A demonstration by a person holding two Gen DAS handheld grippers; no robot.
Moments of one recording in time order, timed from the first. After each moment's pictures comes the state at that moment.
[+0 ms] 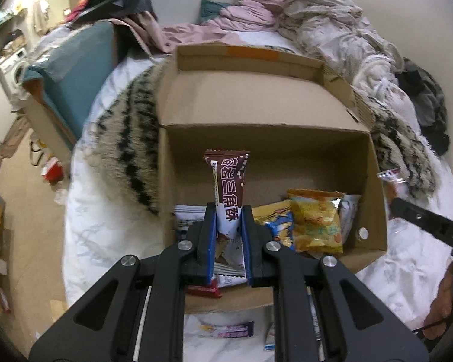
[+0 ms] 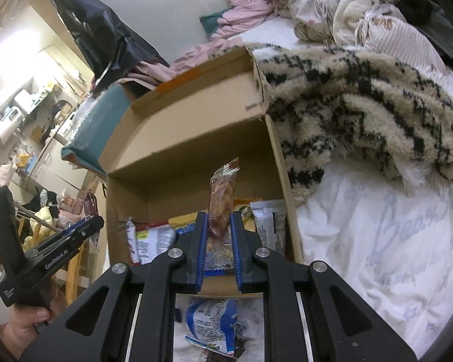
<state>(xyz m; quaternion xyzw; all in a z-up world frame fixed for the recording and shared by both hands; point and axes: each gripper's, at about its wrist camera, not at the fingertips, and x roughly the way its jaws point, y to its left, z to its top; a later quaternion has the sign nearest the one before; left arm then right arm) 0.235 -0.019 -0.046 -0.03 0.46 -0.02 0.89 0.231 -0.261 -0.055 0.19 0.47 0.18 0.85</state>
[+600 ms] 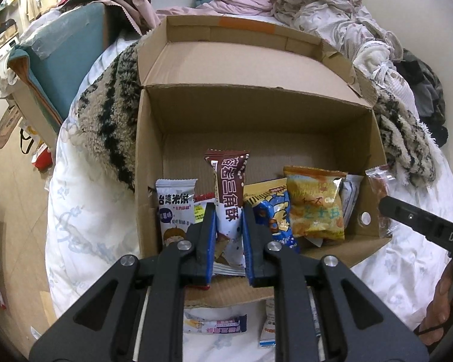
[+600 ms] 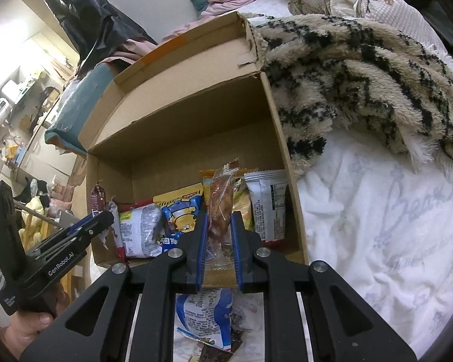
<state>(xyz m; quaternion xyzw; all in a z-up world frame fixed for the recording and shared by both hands) 0.234 -0.023 -0.076 -0.04 0.49 -0.03 0.87 0.232 -0.245 -0.074 0.17 0.51 0.17 0.83</state>
